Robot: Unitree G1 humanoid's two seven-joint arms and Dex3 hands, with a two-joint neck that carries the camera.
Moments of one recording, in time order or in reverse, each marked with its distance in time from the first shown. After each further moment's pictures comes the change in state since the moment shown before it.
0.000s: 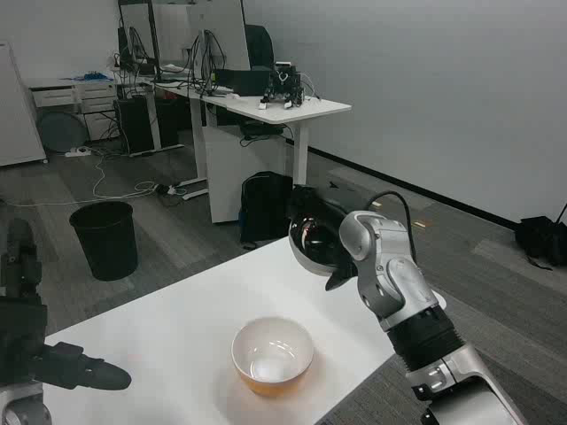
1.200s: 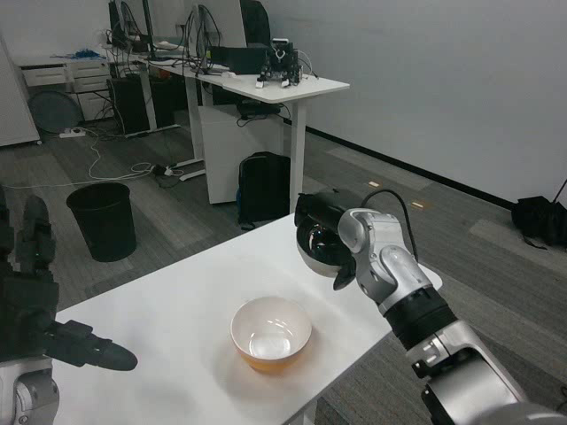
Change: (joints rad) left arm -0.010 0.000 -0.007 -0.012 0.017 0.048 -0.038; right arm 0.008 -0.037 0.068 0.189 0.001 0.005 -0.003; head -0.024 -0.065
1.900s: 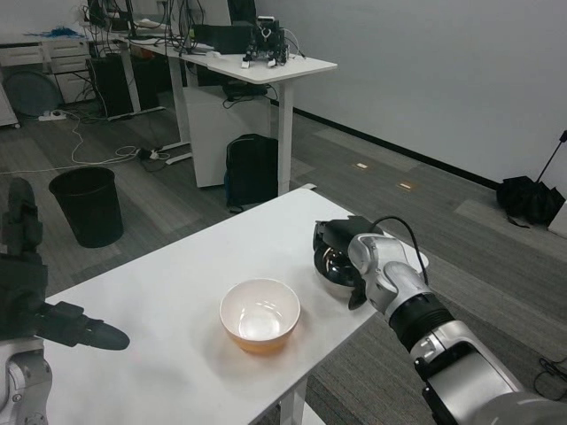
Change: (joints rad) left arm -0.024 -0.002 -0.002 0.035 0.000 0.000 -0.002; right arm 0.104 0.007 -0.014 0.210 0.003 -0.104 -0.163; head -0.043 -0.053
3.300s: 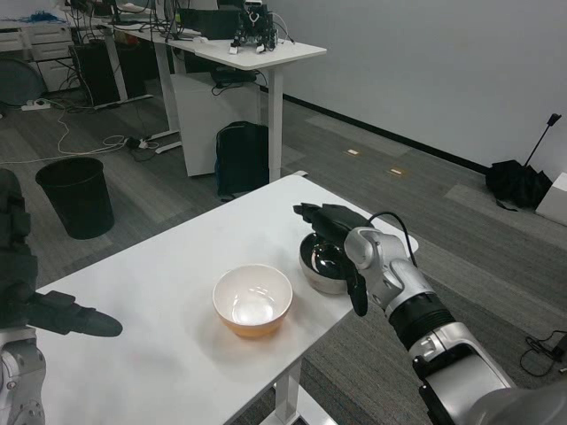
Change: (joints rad) left arm -0.018 -0.002 -0.002 0.037 -0.010 0.000 -0.004; right arm 0.089 0.040 -0.114 -0.082 0.122 -0.141 -0.042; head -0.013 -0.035
